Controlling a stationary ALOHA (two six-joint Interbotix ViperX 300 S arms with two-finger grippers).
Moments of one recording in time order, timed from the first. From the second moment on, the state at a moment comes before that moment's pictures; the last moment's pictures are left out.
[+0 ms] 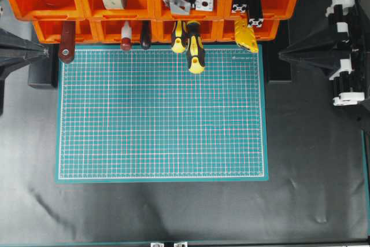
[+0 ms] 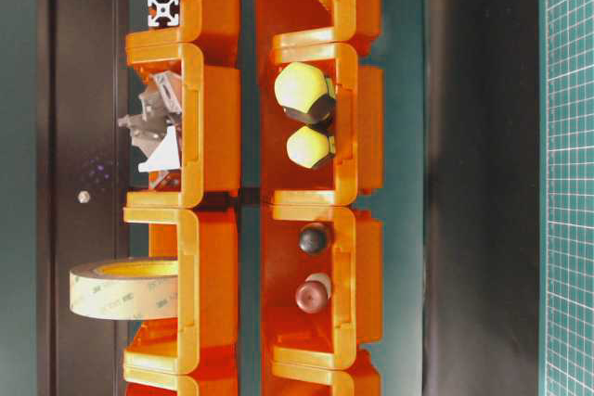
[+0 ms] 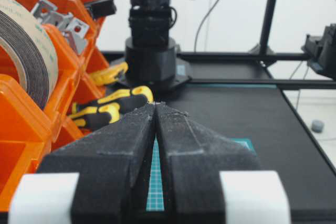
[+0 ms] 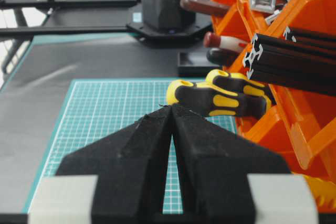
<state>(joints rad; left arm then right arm) 0.00 -0.97 1.17 0.00 -0.29 0.00 0.00 -0.97 1.19 0.00 -0.10 0.00</state>
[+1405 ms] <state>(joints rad) -0.53 -0.48 0.49 0.75 1.45 -0.50 0.00 -0.98 1.19 0.02 -0.10 0.02</state>
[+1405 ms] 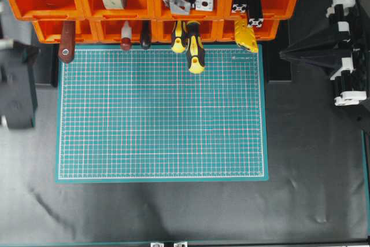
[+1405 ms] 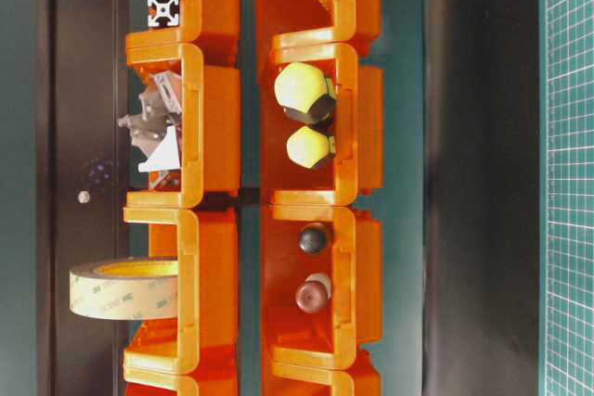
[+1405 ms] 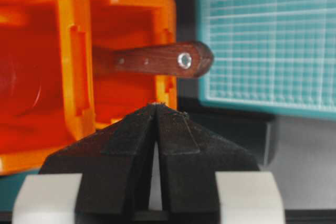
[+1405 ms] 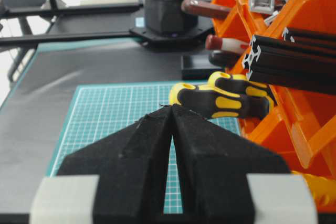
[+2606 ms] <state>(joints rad) -0.60 -0.29 0.63 0.99 1.35 -0.65 0.00 -1.00 1.21 0.02 -0.08 0.05</state>
